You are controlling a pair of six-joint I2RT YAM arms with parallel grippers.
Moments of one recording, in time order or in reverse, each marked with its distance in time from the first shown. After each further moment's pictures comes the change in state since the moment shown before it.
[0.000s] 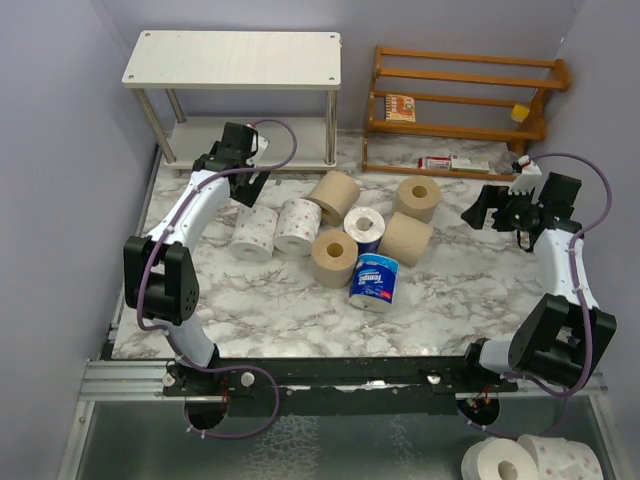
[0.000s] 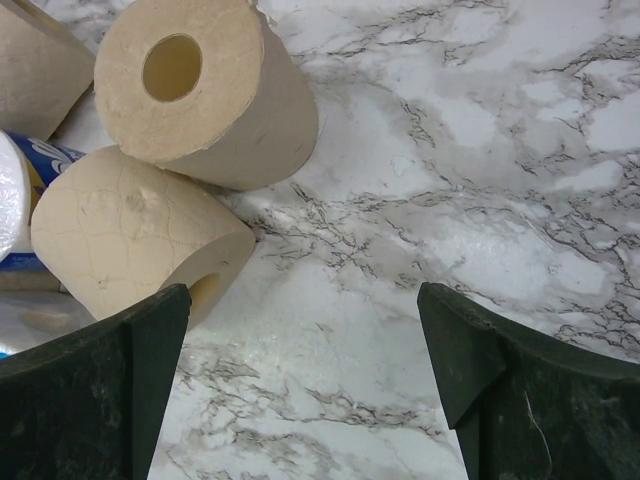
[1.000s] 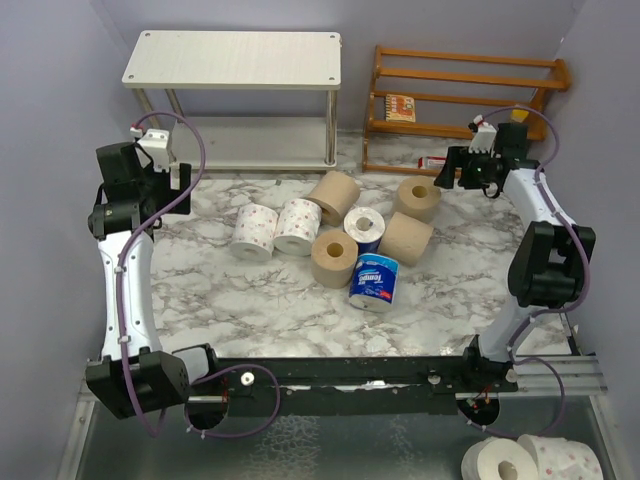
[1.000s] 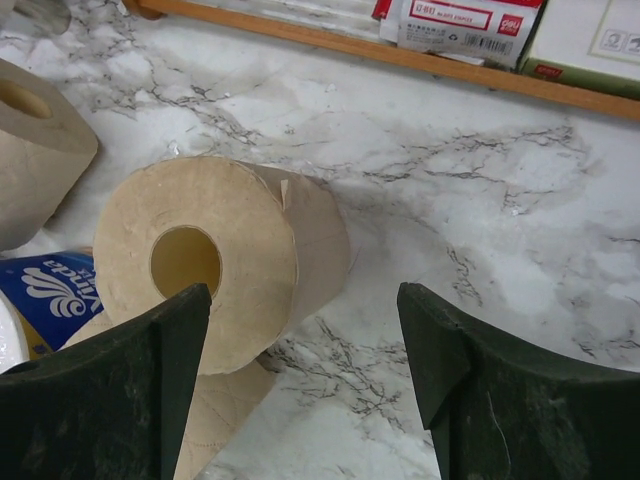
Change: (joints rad) left arm 0.463 -0.537 -0.181 -0.035 0.420 -0.044; right arm 0.259 0.471 0.475 -0.056 0.167 0.094
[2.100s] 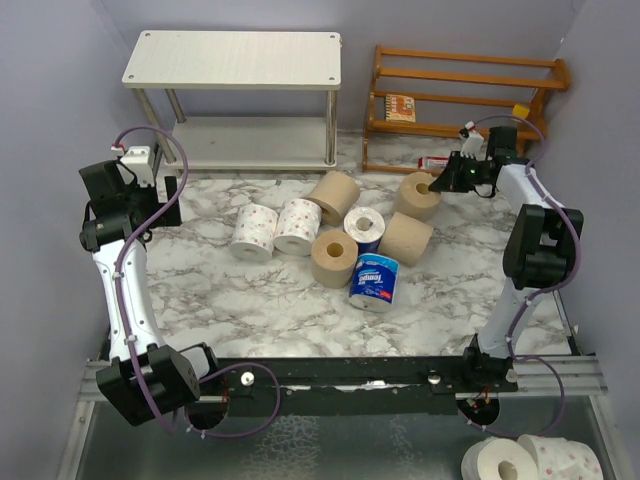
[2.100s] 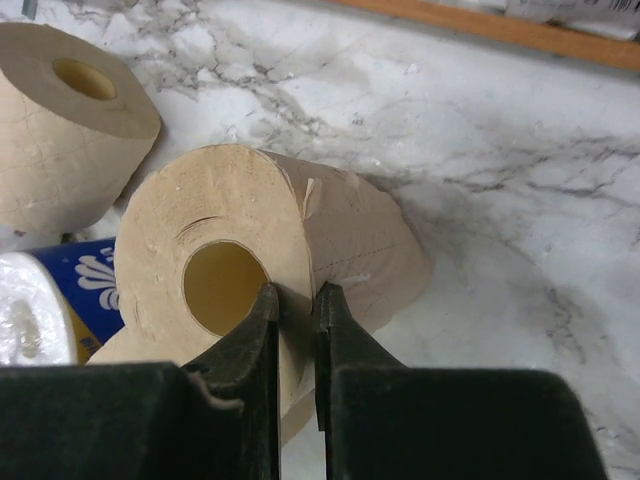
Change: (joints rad) left arm 0.156 -0.038 -0.120 0.032 0.136 -0.031; right arm 0.000 0.169 0.068 -0.012 -0.203 0.047
